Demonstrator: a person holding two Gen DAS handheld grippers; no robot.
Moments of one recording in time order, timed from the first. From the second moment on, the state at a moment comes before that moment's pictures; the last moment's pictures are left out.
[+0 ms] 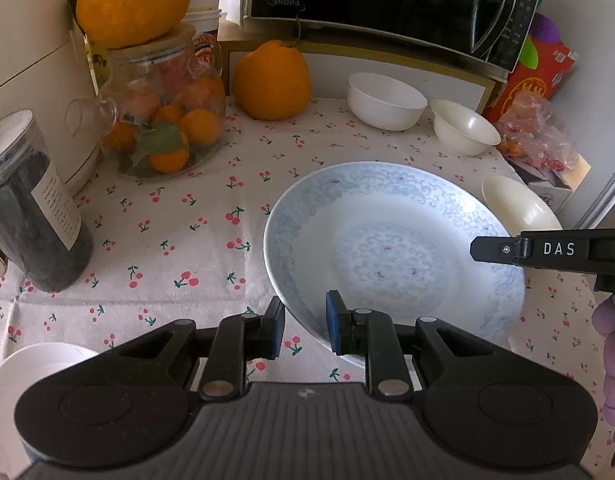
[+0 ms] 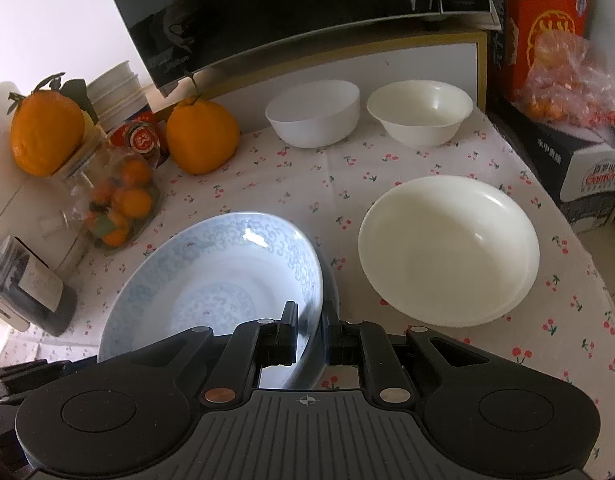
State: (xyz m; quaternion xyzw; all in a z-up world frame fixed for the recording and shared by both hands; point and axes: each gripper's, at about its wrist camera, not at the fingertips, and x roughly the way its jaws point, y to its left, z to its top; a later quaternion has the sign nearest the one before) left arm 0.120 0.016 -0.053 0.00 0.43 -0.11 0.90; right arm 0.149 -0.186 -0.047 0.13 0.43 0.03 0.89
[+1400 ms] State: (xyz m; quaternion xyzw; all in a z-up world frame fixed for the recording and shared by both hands) left arm 0.126 0.018 -0.063 -0.03 0.45 -0.11 0.89; right arm 0.147 -0.181 -0.047 0.07 0.44 0.03 0.90
